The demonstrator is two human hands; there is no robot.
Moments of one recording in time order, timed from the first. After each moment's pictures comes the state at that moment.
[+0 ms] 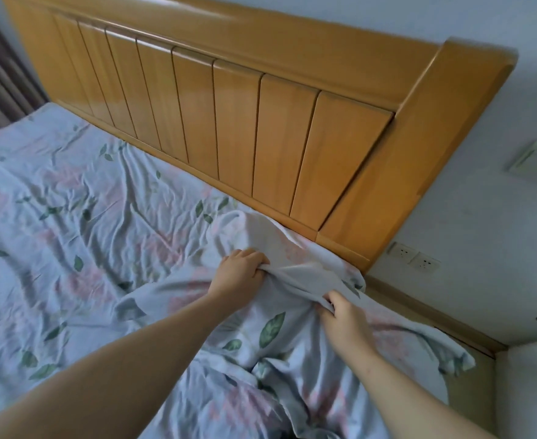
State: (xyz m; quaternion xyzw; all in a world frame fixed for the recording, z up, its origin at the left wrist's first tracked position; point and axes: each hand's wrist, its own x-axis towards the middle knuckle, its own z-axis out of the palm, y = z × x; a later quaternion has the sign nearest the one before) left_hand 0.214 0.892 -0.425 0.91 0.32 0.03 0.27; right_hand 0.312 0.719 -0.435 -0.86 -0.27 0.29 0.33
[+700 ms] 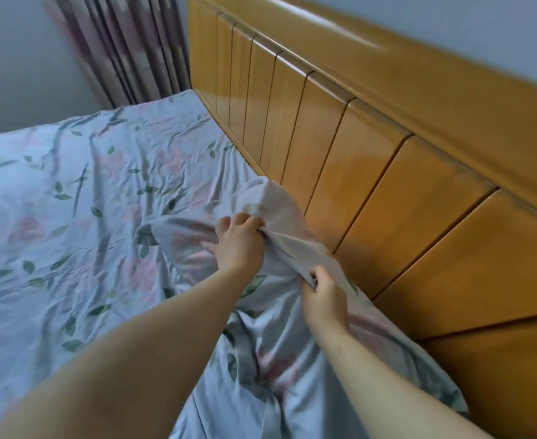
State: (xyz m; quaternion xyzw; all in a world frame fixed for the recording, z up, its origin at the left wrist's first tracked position) left_hand 0.253 1.094 -0.412 0.70 0.66 0.17 0.22; right_hand 0.363 0.992 -0.438 -0.77 -0.44 0.31 0.33
